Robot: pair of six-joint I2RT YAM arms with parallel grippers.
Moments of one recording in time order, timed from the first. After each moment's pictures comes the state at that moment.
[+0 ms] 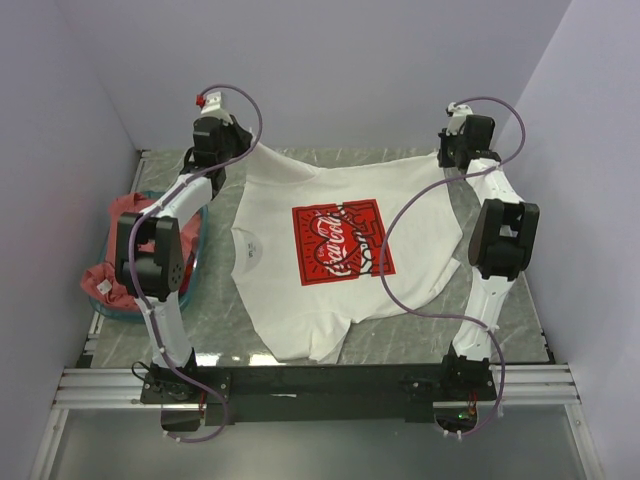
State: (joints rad) left arm -0.15 1.96 1.54 0.26 0.08 -0.42; right arm -0.13 2.15 1.81 -0.21 -0.23 -0.16
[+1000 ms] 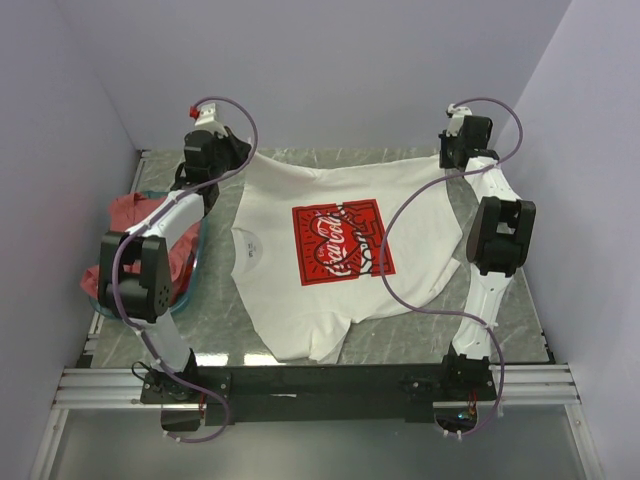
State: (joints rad) left arm -0.15 1.77 1.31 0.31 0.14 -0.43; right arm -0.13 2.22 1.88 -0.26 -0.16 -0.16
